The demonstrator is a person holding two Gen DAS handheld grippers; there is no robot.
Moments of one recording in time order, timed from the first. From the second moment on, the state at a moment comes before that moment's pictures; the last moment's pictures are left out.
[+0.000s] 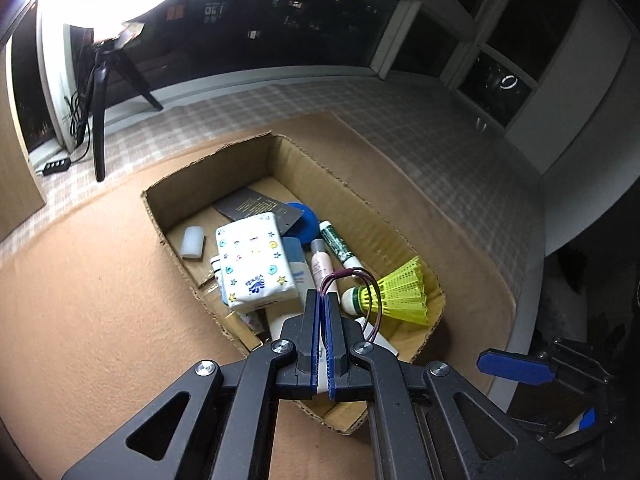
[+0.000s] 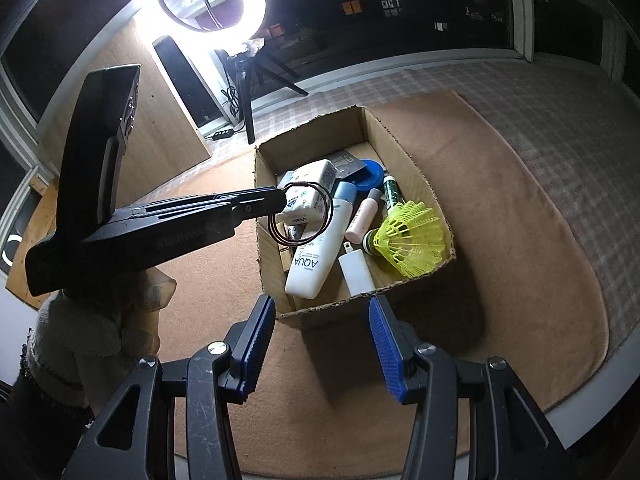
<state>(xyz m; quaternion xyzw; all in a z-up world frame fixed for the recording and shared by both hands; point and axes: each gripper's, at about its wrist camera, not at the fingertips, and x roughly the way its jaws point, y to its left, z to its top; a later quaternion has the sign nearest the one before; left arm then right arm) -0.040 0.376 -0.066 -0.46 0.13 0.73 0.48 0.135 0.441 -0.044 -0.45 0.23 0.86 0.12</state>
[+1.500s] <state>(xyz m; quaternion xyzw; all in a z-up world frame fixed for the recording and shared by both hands) -0.077 0.091 0.003 -0.43 0.05 0.85 0.31 0.048 0.282 -0.016 -0.44 0.13 0.89 0.02</state>
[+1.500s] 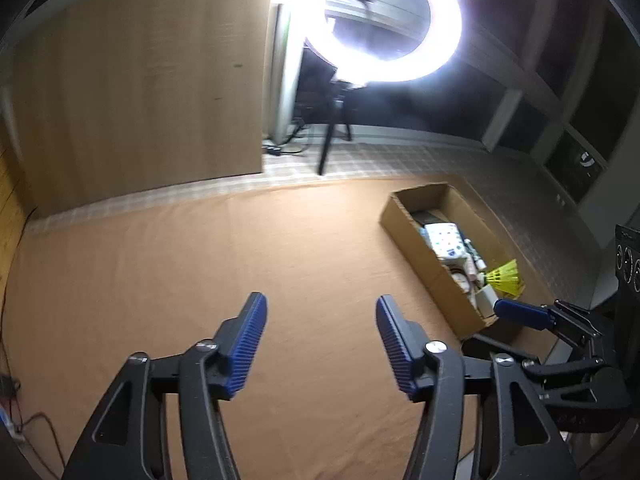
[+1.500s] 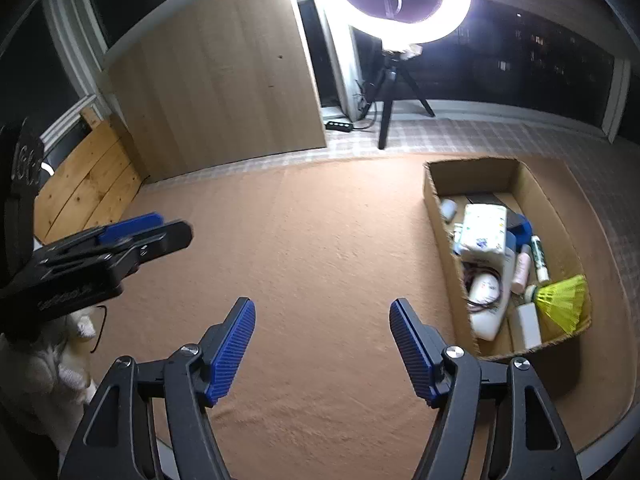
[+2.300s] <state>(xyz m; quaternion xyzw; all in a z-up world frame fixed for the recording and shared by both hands) -0.058 -0.016 -0.021 -0.45 0.05 0.87 0.19 0.035 0.211 -0.019 -0.41 0.06 0.91 0.07</state>
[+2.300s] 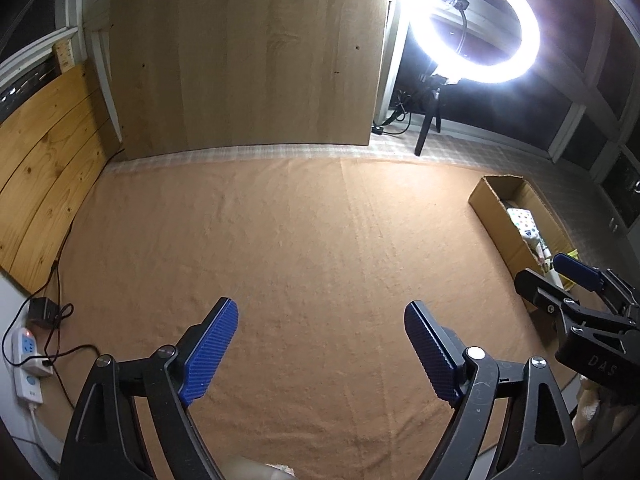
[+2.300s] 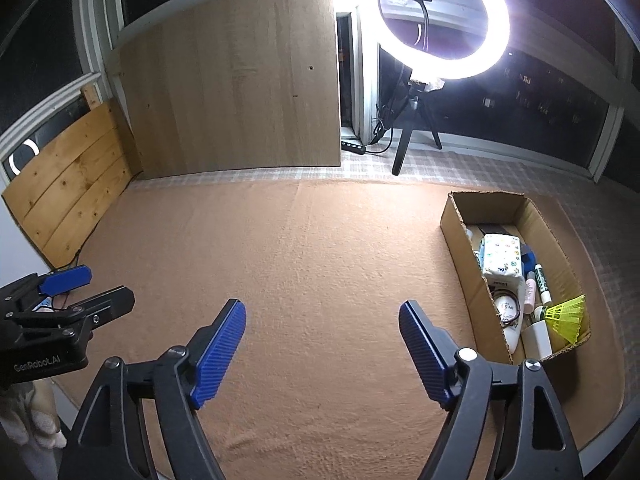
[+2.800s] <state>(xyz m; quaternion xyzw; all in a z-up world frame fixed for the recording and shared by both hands) -0.066 -0.025 -0.032 -0.46 0.05 0.87 0.18 0.027 0.201 -0.022 -0.41 0.05 0.91 0.07</state>
